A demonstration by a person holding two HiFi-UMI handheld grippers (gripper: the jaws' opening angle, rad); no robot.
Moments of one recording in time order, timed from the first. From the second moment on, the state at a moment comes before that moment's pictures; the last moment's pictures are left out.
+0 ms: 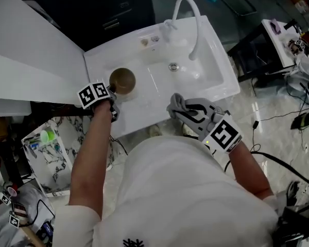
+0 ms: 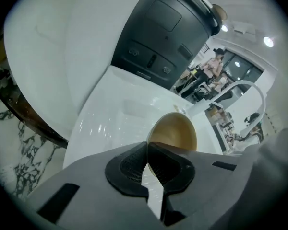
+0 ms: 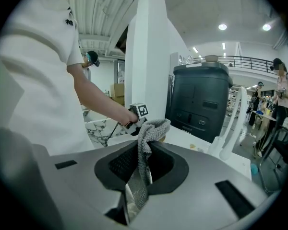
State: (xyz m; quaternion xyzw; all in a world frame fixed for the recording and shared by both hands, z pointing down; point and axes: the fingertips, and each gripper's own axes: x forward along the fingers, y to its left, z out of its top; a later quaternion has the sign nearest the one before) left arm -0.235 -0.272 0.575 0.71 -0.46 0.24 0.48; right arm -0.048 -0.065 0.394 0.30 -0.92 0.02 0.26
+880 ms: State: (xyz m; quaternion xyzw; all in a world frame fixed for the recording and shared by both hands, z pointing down) left arm -0.230 -0.324 0.634 0.65 -0.49 0.29 0.50; right arm 0.000 -0.054 0.405 0.37 -0.89 0.06 0.25
